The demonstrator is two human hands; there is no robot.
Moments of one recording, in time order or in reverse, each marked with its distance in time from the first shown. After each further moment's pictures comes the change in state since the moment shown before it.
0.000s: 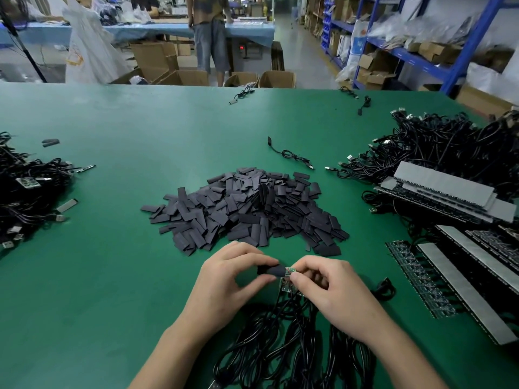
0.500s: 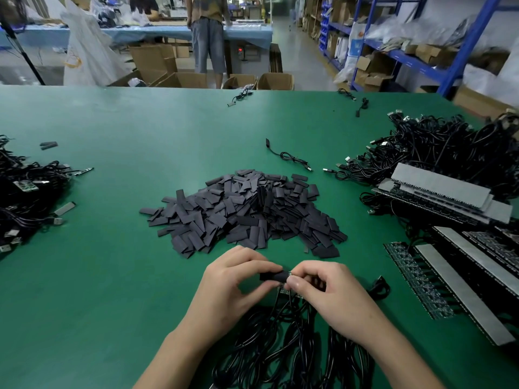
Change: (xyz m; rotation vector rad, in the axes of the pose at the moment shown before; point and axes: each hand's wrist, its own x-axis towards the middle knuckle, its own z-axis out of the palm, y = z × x) left_hand 0.000 0.005 0.005 0.007 0.020 0.090; right_hand -0.001 -0.006 -0.001 0.027 -0.033 0.063
